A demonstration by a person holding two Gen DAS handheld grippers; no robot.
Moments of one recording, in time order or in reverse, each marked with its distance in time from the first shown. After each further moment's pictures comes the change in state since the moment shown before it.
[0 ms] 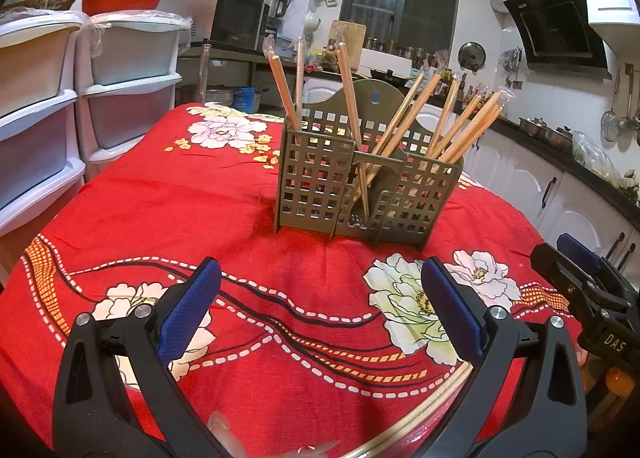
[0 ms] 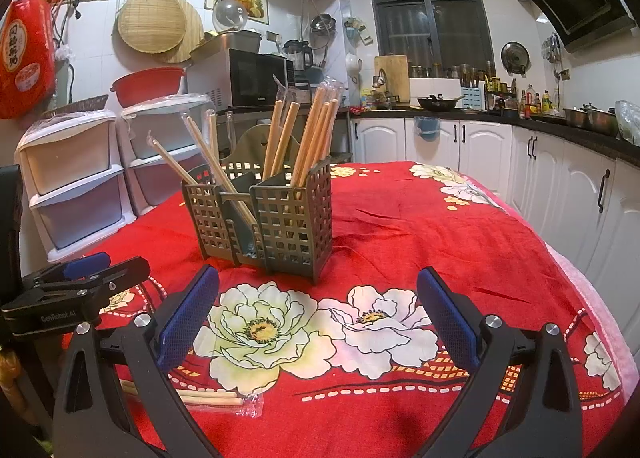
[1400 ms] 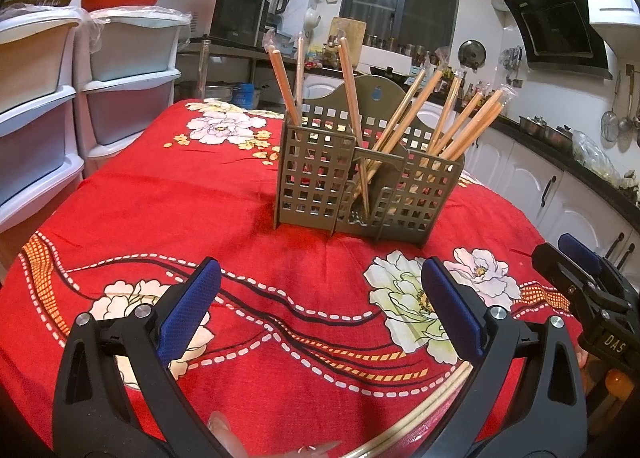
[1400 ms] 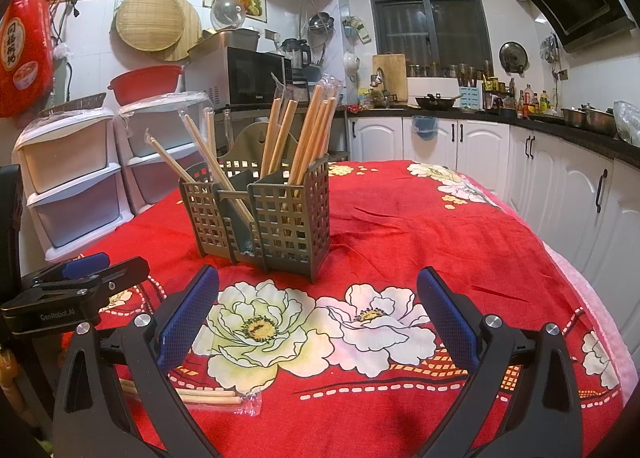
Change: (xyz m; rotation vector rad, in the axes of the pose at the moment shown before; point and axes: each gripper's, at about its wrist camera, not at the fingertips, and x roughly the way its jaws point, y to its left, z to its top) left arm 0.002 -0.002 -0.003 -0.003 0.009 -0.002; right arm 0.001 -0.002 -0.003 0.003 0.007 -0.006
